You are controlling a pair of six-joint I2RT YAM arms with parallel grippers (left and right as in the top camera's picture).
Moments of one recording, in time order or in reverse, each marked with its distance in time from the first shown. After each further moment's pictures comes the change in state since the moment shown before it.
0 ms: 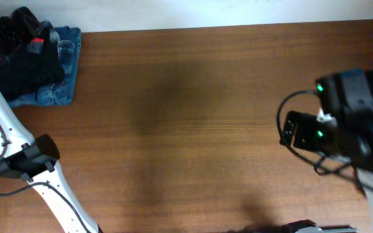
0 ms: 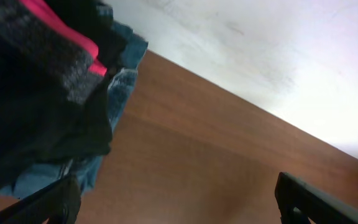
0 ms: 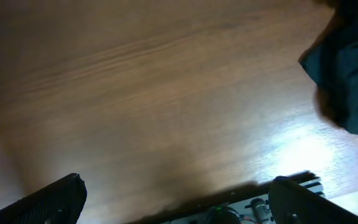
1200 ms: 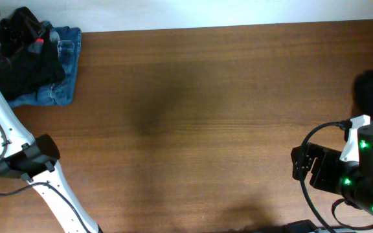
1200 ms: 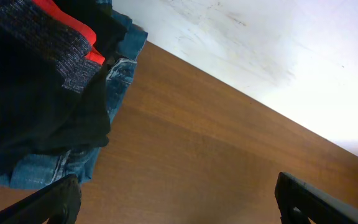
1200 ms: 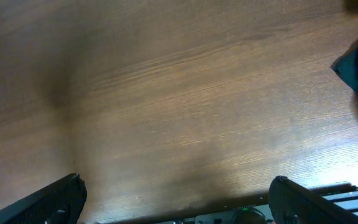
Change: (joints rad) left arm 0.000 0.000 0.000 -0.030 0.004 0.000; right arm 0.000 -0.254 -0.031 0.000 -0.107 0.000
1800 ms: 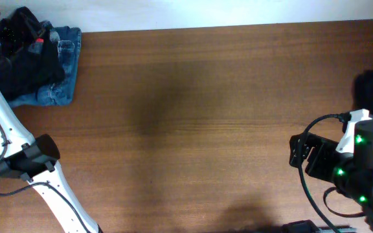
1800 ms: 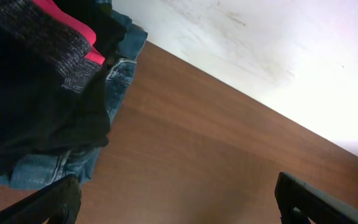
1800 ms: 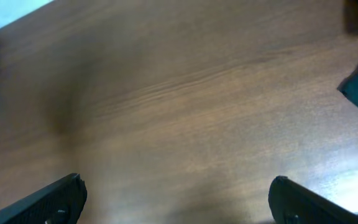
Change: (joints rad) left arm 0.000 0.000 0.000 0.000 0.000 0.000; right arm -0.058 -0.062 -0.166 0.200 0.006 -0.001
